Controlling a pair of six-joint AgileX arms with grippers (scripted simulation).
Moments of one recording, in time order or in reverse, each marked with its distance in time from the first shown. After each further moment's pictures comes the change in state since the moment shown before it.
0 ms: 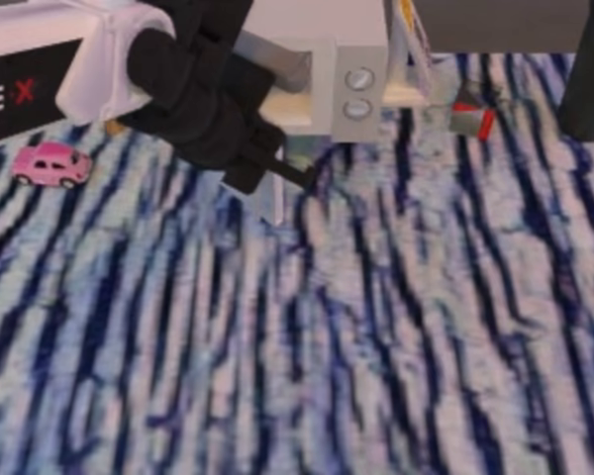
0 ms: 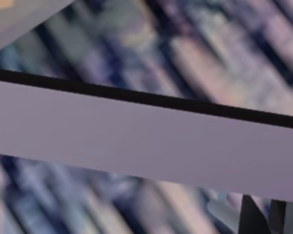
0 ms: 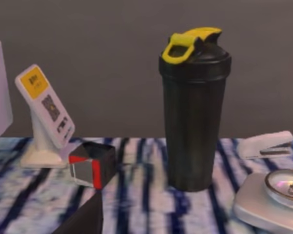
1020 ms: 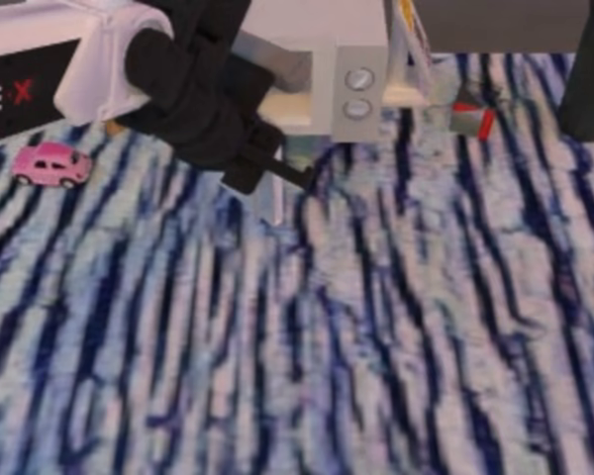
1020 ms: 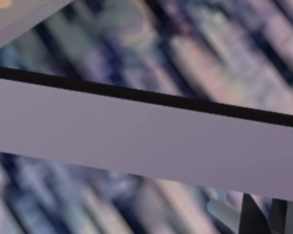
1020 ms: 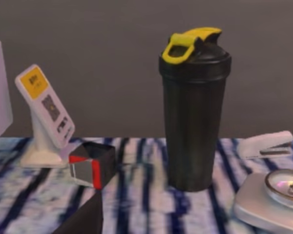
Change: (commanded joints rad) left arm 0.000 0.000 0.000 0.000 0.000 0.000; right arm 0.000 0.000 0.000 0.000 0.000 0.000
